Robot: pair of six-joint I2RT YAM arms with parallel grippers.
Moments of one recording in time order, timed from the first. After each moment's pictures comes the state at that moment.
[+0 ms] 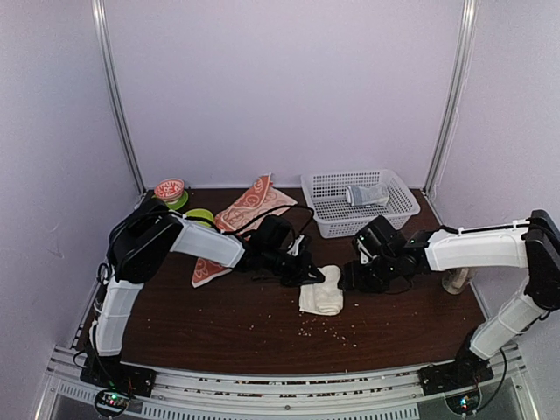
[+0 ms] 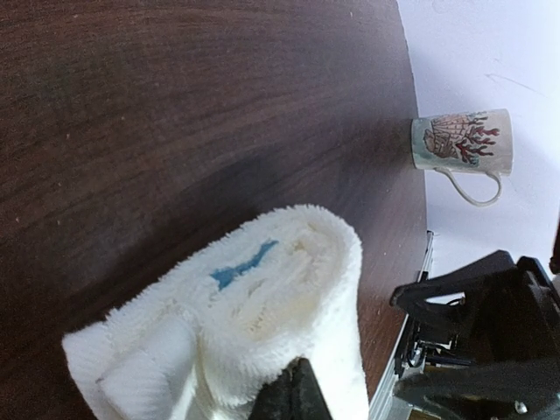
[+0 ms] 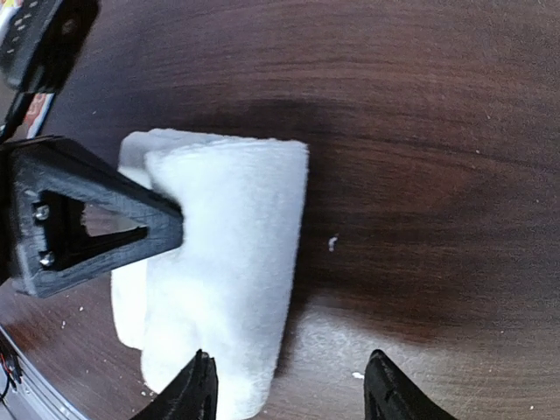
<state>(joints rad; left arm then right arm) -0.87 2.28 1.44 0.18 0.61 -0.91 0.74 1.50 0.85 -0.37 -0.03 0.71</state>
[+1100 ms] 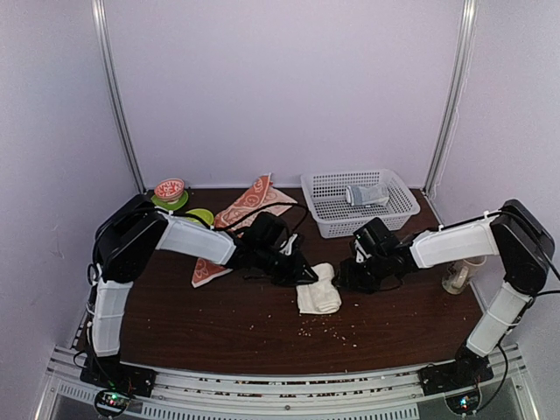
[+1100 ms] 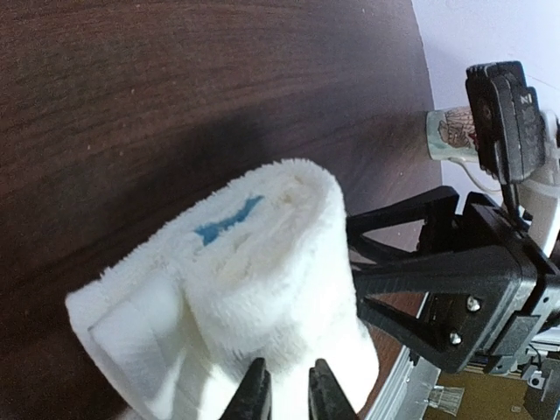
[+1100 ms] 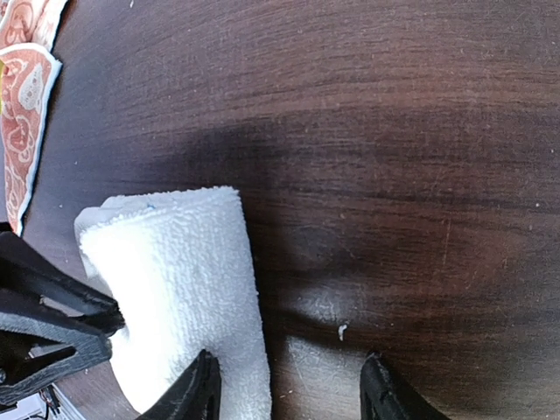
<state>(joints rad) -0.86 2.18 1.37 0.10 0.56 -0.86 0.66 1.66 0.84 -0.17 -0.15 0.79</state>
